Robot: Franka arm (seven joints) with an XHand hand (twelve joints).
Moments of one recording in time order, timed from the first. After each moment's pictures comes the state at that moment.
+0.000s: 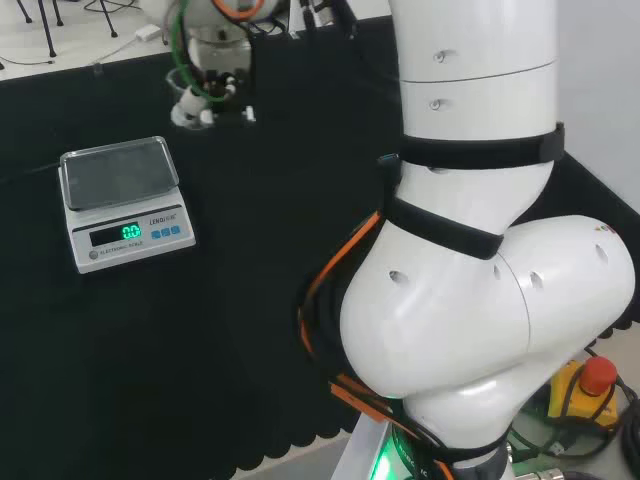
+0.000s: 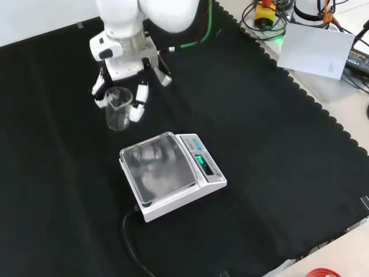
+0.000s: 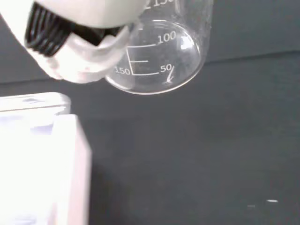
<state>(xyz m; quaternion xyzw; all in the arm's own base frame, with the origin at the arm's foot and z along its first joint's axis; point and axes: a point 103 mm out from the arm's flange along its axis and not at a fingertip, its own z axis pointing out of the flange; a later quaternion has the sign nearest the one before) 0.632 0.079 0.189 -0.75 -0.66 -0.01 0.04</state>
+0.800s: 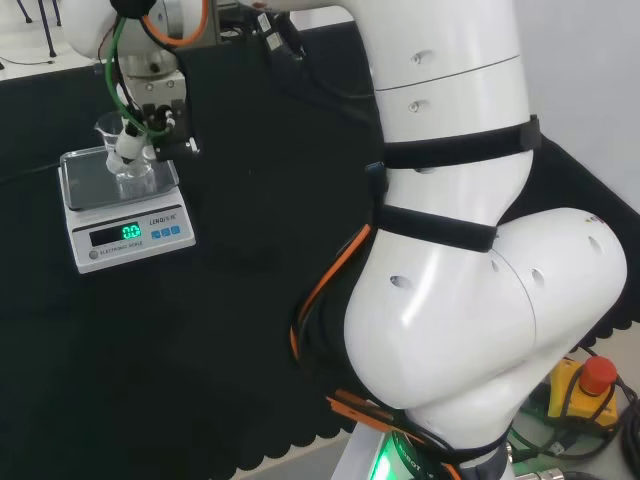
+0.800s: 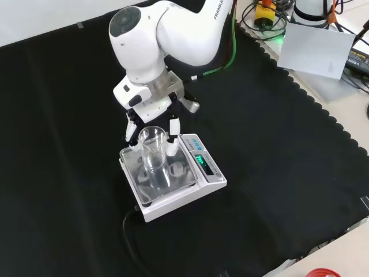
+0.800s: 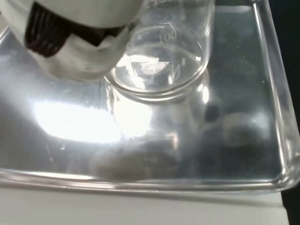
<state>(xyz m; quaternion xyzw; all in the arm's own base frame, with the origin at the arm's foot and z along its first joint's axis) 0.606 0.182 0.156 -0.68 -0.73 0.04 0.09</state>
